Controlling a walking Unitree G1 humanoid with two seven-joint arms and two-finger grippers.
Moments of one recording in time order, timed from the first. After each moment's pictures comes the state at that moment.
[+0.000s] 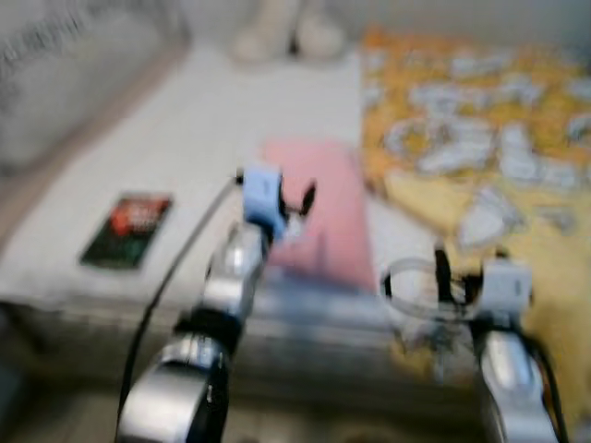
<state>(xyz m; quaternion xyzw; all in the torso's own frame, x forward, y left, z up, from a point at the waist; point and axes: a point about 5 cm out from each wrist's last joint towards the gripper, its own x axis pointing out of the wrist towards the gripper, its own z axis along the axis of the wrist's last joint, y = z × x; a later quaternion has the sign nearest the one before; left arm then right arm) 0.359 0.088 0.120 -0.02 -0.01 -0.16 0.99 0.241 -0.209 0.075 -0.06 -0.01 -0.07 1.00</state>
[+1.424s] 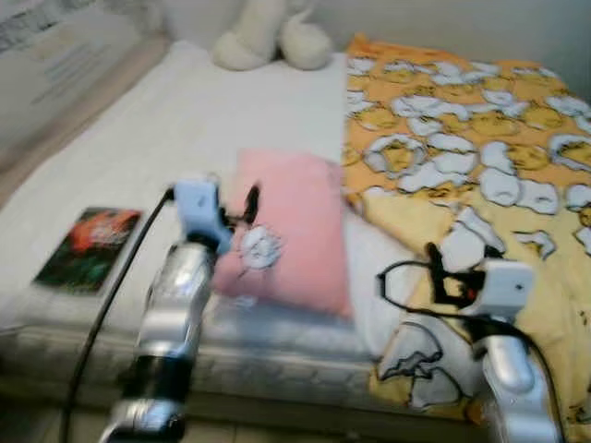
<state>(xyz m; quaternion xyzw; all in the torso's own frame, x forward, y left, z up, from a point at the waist) 0.331 0.124 0.141 -0.02 -0.05 -0.12 0.99 0.240 -0.222 0.086 -0.02 -0.02 -0.06 1.00</state>
